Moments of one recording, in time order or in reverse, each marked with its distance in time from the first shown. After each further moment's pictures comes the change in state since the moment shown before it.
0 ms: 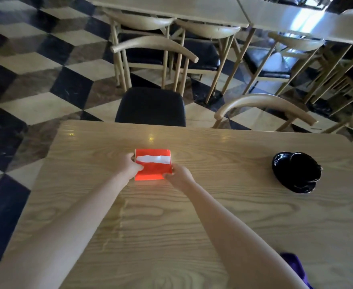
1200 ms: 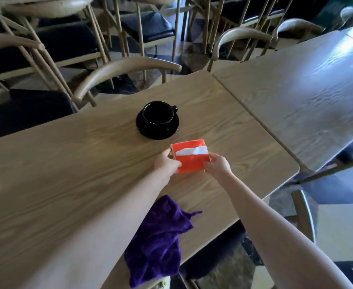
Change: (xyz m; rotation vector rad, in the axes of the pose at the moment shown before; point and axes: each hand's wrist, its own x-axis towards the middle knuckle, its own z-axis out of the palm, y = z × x) left_hand -0.203 0.083 0.430 0.084 -0.510 0.147; right_hand -0.188 0.384 -0.234 0.463 0.608 0.367
